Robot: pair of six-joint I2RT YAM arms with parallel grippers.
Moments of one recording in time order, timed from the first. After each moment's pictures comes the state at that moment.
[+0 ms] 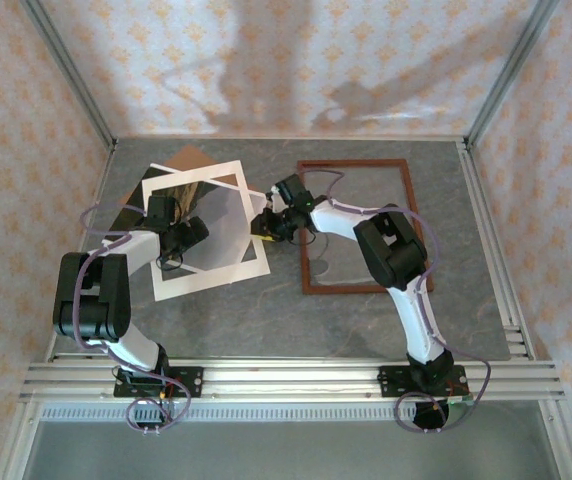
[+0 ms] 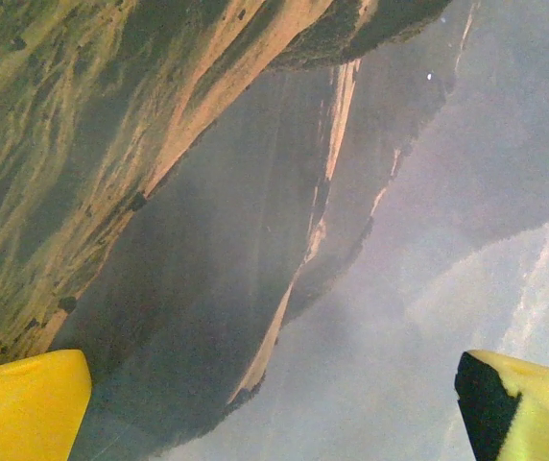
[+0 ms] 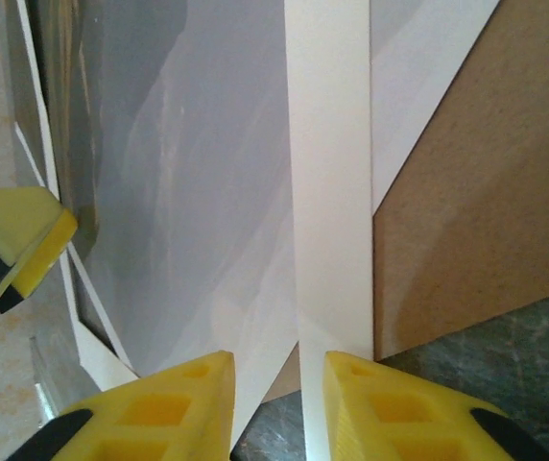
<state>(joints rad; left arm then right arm) 0.05 1.59 0.80 -0.23 0.06 -0.58 0.63 2.25 1.57 -0.22 -0.61 0.72</state>
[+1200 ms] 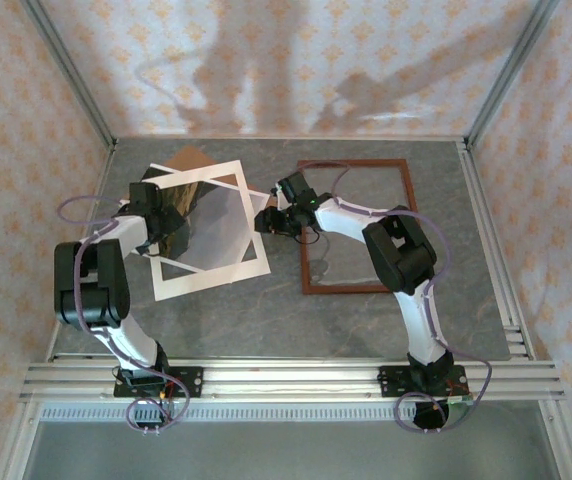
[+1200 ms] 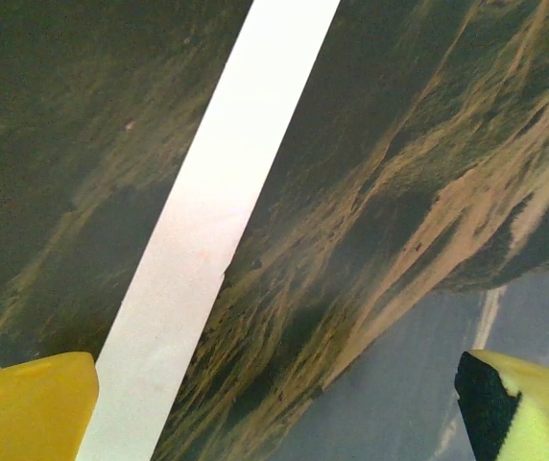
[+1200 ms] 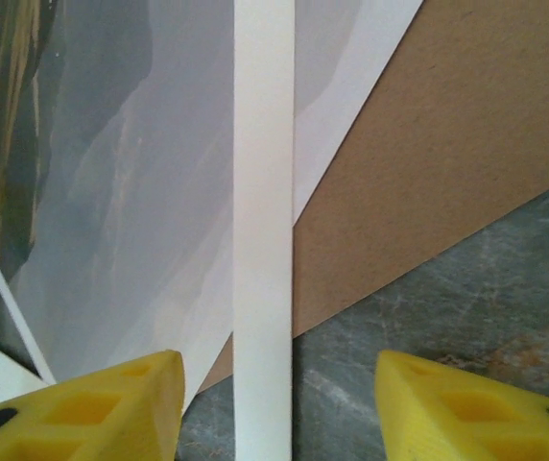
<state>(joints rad) 0.17 1.69 0.95 -0.31 -0.08 -0.60 0.63 2.17 1.54 -0.29 -0.40 0.59</state>
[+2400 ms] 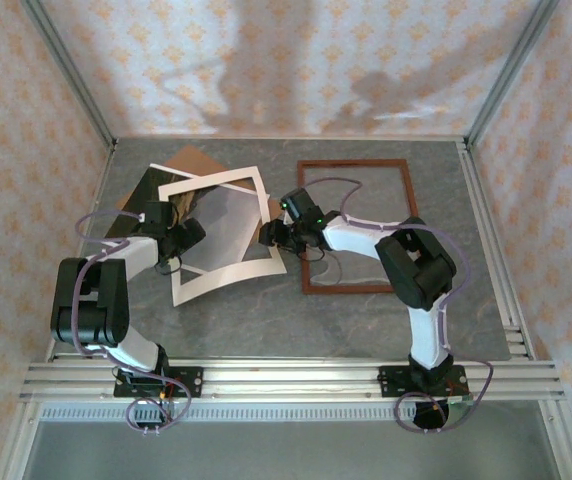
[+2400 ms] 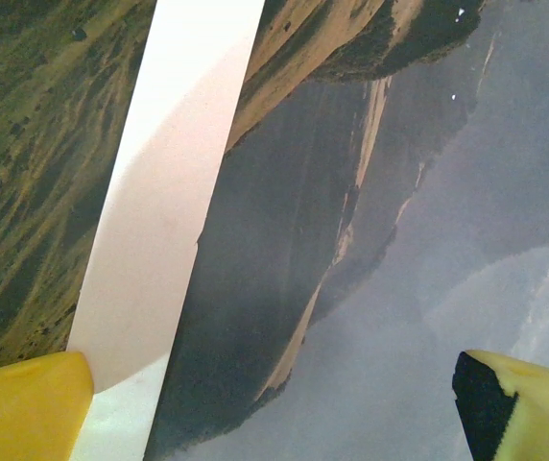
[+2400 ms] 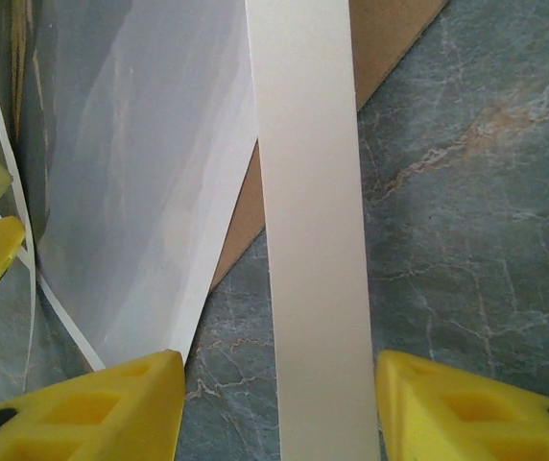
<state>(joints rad) 0.06 1.56 0.74 -0.17 0.05 -0.64 0.69 1.99 1.28 -0.17 -0.32 0.78</state>
